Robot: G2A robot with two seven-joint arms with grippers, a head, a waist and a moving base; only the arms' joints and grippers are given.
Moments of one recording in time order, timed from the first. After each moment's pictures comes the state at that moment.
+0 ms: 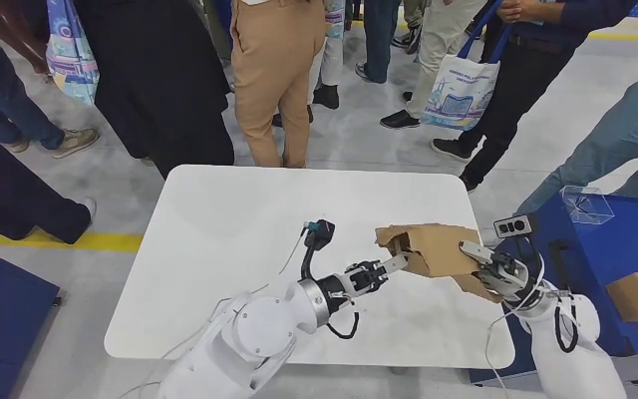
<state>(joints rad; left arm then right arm) 1.03 -1.34 -0.83 -1.88 -0.02 0.45 -0.46 -1.38 -1.03 1.69 -1.54 0.98 -0.26 1.29</state>
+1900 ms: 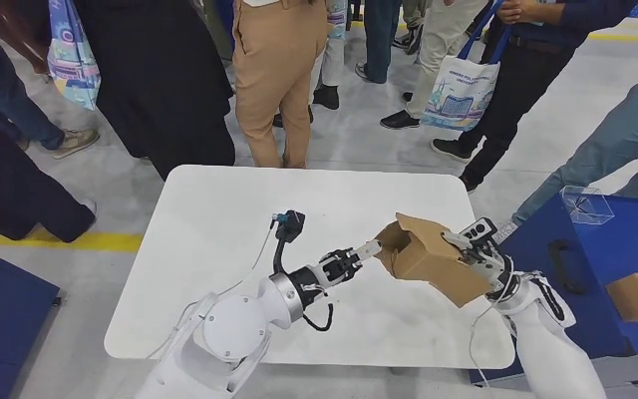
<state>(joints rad) 1.11 -1.32 -0.99 -1.99 0.06 0.48 -0.52 -1.33 -1.04 1.59 -1.45 1.13 0.16 1.20</state>
